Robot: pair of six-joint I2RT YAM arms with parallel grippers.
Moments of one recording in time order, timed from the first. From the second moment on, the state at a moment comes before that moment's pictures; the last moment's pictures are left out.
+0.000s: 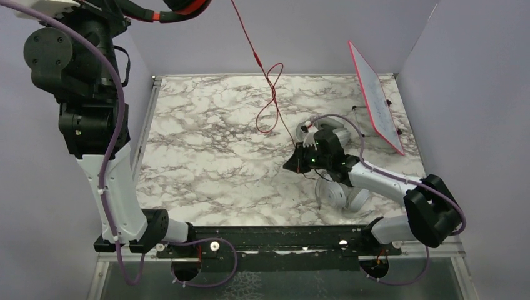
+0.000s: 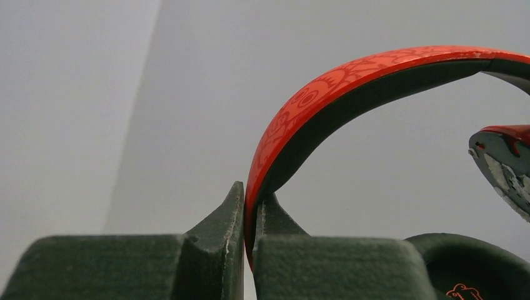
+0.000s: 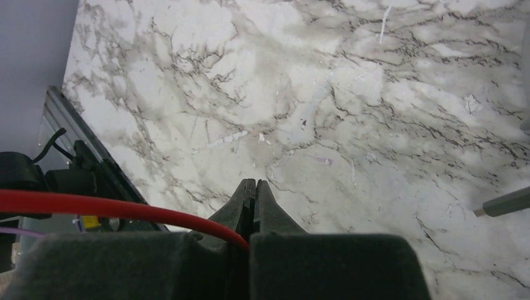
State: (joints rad) left arm -0.03 1.42 2.40 -0.51 -0.22 -0.40; right arm 0.63 1.37 0.70 0.10 -0.33 0.50
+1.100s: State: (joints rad) left arm -0.04 1.40 2.07 -0.36 -0.96 0.22; right arm 0.50 0.58 0.72 -0.40 0.41 0.56
